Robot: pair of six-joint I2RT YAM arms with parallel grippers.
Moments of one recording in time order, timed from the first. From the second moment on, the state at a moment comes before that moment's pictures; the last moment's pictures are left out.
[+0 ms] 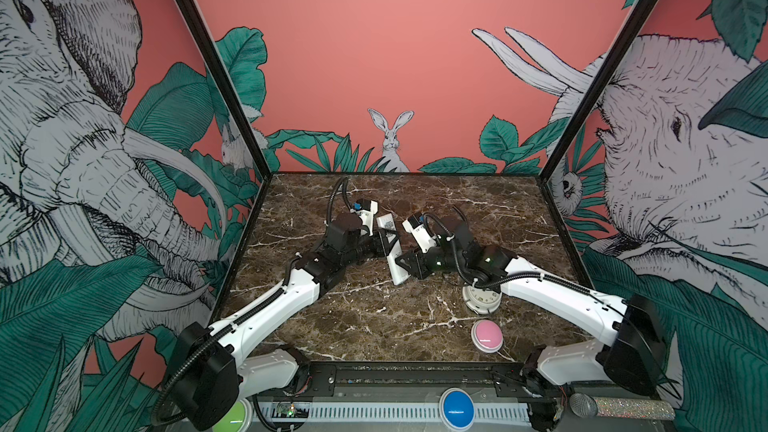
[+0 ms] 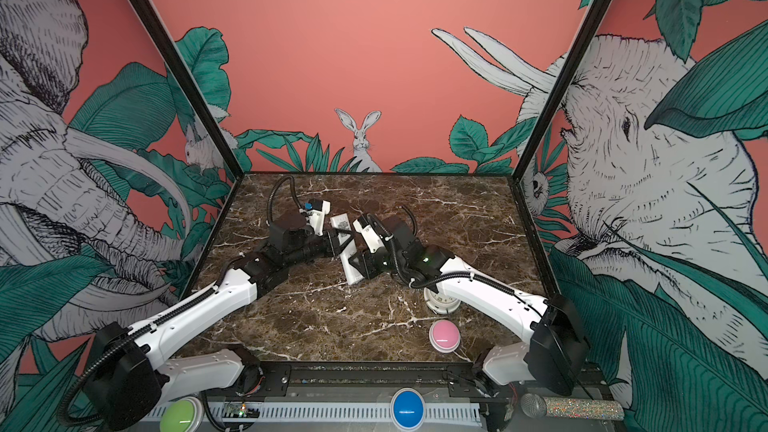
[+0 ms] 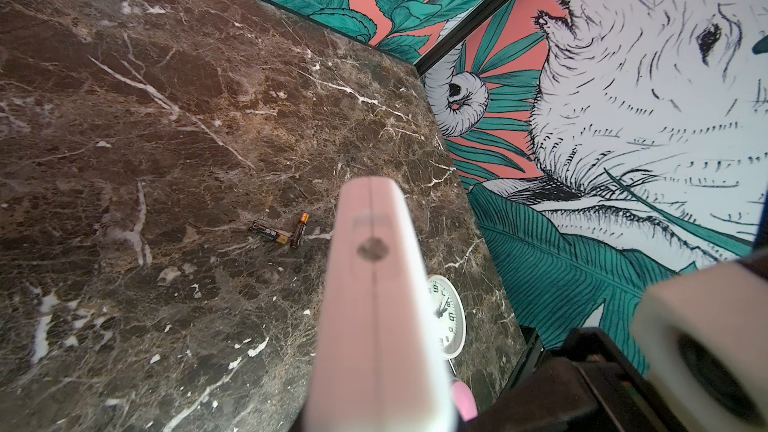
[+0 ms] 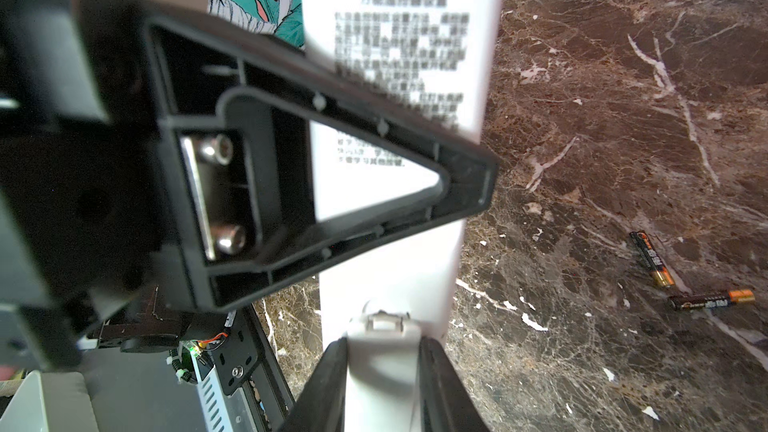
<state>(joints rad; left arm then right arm) -0.64 1.18 0.83 -0.04 0.27 -0.70 0.87 1.37 1.07 -0.31 -0.27 0.36</state>
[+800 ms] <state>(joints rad) -0.64 1.18 0.83 -0.04 0.27 -0.70 0.86 1.33 1.05 -0.30 -0.28 0.34</state>
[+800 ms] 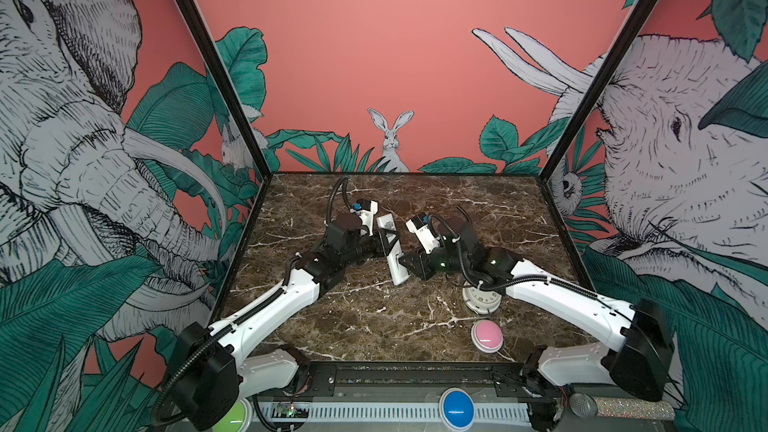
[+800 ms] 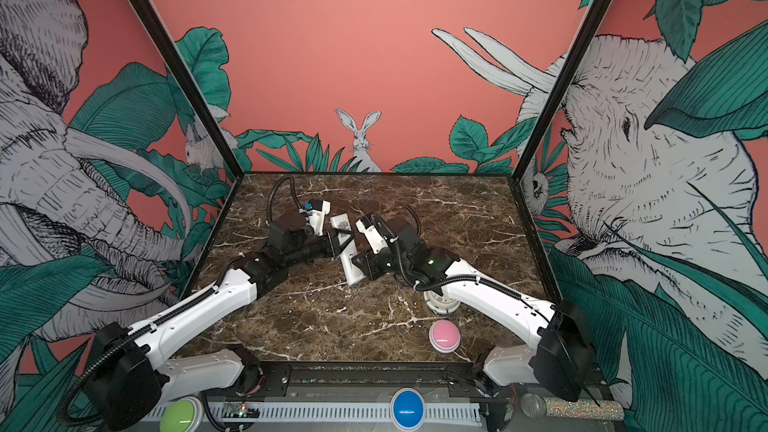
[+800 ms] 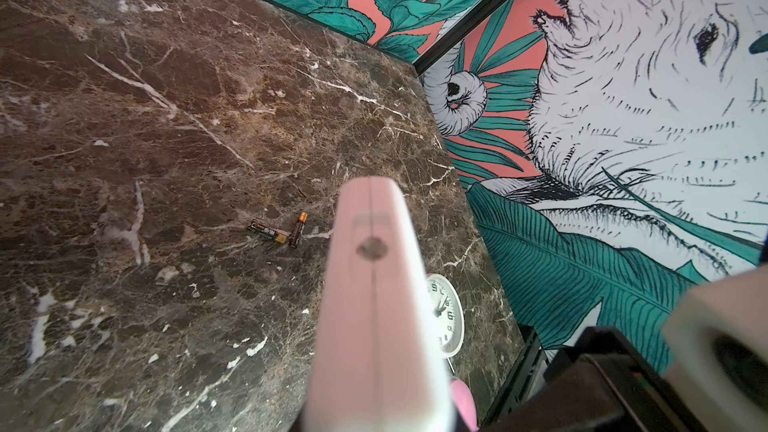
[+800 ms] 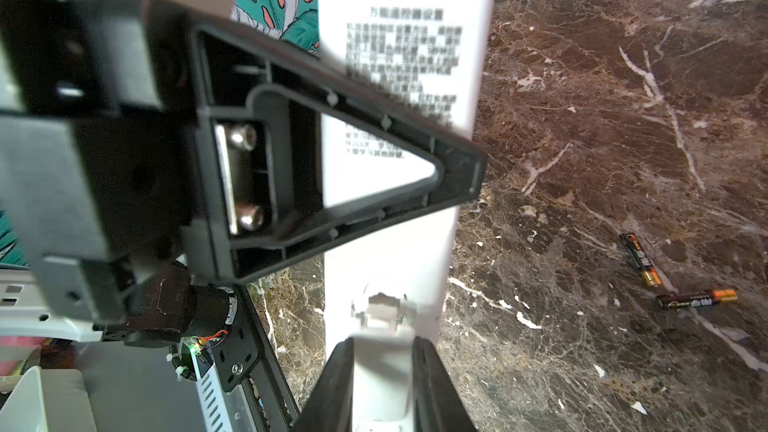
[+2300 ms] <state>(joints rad) -0.41 1.10 0.69 -0.09 0.38 -0.65 0.72 1.46 1.20 -0.66 -0.07 0.03</state>
